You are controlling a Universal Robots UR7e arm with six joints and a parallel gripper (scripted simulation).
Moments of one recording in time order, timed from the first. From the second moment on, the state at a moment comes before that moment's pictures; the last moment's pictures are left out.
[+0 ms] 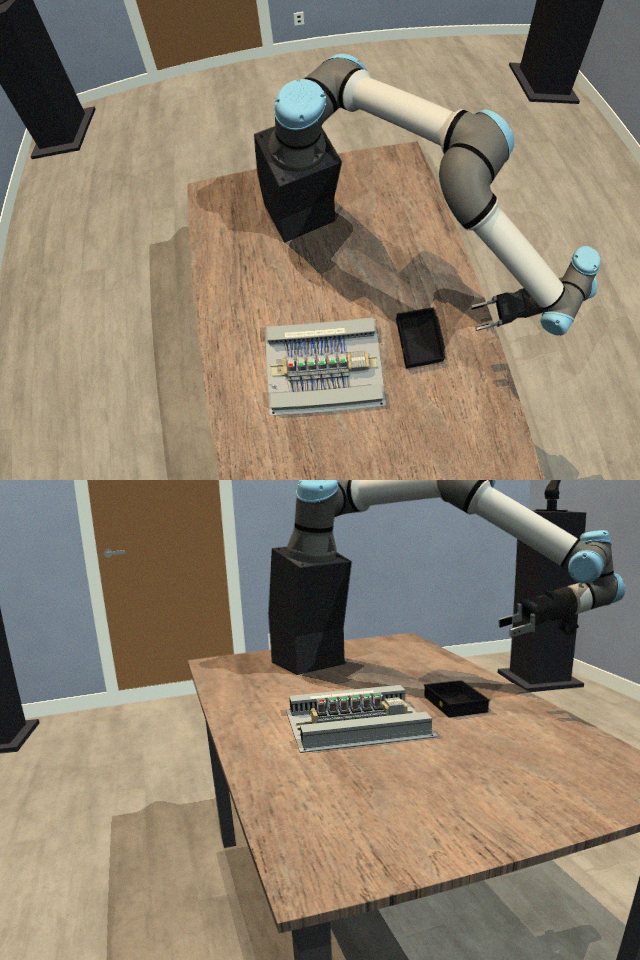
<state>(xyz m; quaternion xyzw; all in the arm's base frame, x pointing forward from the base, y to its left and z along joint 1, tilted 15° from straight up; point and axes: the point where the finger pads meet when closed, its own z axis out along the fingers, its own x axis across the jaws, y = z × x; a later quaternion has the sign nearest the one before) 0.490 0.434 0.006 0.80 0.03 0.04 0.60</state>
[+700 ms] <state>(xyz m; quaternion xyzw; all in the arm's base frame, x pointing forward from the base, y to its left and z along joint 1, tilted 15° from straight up) 0.493 0.431 0.009 0.80 0.02 0.04 0.60</state>
